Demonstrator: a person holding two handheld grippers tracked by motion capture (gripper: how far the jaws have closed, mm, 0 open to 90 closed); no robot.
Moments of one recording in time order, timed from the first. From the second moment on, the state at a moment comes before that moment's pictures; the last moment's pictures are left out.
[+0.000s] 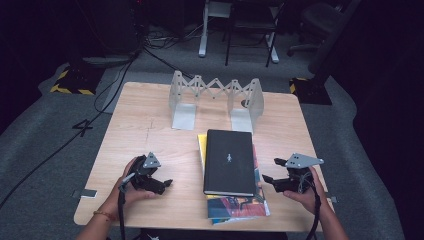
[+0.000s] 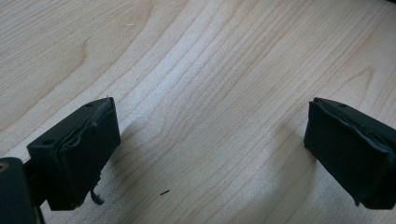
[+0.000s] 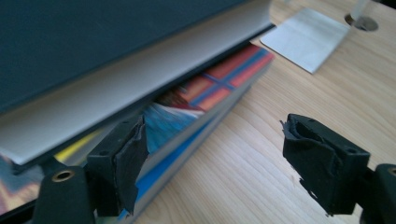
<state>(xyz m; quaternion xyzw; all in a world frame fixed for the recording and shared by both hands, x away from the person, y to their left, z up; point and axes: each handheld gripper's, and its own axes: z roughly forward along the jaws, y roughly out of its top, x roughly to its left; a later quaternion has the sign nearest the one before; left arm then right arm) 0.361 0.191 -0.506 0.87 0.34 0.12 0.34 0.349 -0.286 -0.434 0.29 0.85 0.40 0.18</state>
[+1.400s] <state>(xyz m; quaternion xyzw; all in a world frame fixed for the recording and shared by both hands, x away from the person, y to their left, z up) 0.389 0.123 -0.470 0.87 0.28 0.17 0.38 0.386 -0.231 -0.427 0.27 0.86 0.43 -0.01</state>
